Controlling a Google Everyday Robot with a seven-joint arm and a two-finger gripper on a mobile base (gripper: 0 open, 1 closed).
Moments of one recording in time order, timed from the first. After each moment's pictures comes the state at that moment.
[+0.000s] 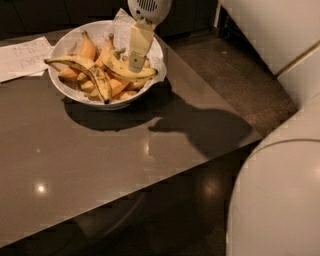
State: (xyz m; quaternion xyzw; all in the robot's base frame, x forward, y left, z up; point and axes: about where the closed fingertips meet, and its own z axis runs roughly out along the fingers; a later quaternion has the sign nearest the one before) arm 0.621 0.022 0.987 -0.63 0.76 0.01 0.17
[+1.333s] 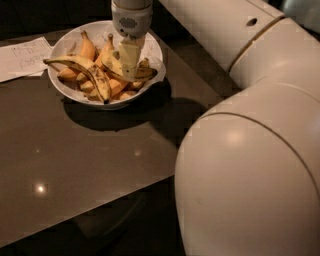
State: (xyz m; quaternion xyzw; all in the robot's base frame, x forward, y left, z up) arm 0.652 0.046 0.940 -0.64 0.76 -0.03 0.11
